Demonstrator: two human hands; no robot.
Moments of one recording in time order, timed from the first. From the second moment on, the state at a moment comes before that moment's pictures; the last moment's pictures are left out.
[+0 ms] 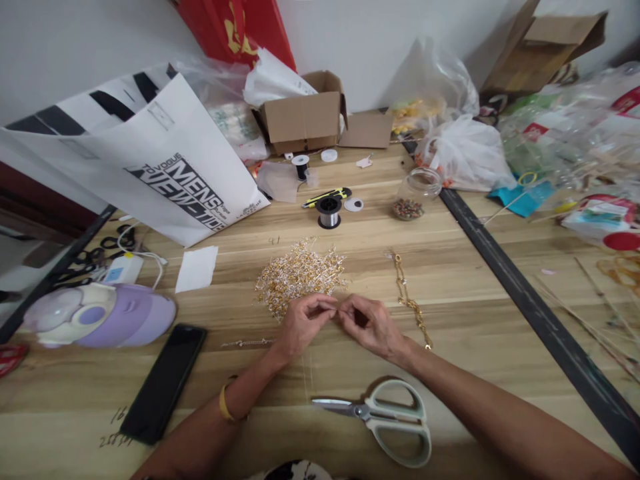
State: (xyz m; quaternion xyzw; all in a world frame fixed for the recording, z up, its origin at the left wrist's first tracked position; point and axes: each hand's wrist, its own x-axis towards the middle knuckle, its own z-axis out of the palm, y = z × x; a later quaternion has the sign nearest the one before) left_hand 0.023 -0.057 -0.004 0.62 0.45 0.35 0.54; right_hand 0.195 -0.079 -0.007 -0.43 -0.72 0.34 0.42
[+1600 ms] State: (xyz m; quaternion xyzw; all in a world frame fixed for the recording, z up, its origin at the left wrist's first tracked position) left_hand 0.022 -0.055 -0.006 0.60 0.46 0.36 0.55; right_hand 0.195 -0.080 -0.010 -0.42 -0.73 0.33 0.43
